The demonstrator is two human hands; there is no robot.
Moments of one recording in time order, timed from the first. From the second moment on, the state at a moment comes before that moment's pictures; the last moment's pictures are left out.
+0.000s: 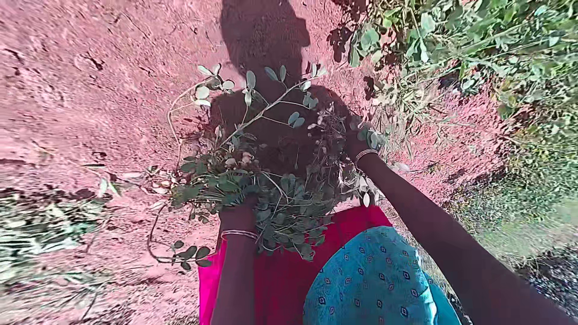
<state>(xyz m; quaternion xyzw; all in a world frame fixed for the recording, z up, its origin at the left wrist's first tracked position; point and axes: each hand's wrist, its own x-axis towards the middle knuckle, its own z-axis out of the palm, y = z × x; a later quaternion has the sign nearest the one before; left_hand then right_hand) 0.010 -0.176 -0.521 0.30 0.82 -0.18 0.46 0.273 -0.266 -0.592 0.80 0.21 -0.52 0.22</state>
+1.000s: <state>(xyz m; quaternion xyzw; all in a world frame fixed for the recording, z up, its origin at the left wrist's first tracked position) 0.025 -0.161 -0.517 0.27 0.87 -0.04 0.42 0.273 -0.104 -0.530 0.69 0.44 -0.54 0.19</state>
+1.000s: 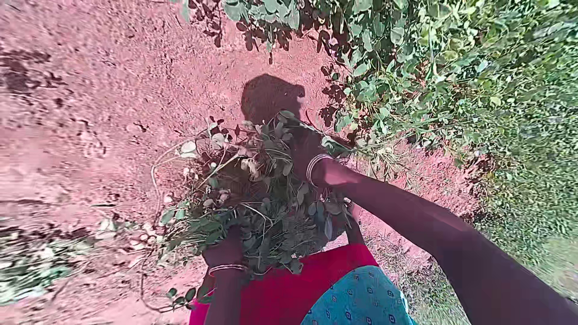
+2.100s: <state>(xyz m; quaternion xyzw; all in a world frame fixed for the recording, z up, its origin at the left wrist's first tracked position) 0.050 -0.146 -0.517 0.31 0.82 -0.17 0.45 0.465 -0.128 -0.609 0.87 0.15 -0.41 0.22</state>
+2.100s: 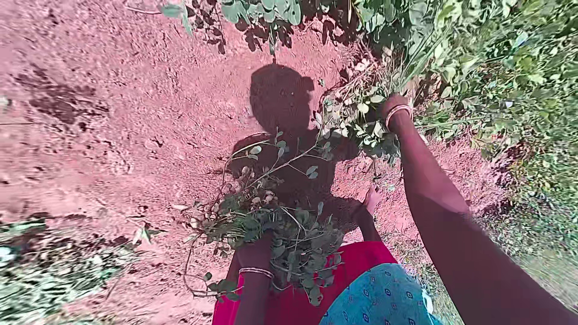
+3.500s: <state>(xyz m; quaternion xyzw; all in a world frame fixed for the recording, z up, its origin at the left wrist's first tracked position) -0.065 0.013 -0.456 0.15 0.84 0.06 0.52 0.085 0.037 -0.434 0.66 0.31 -0.67 -0.11</state>
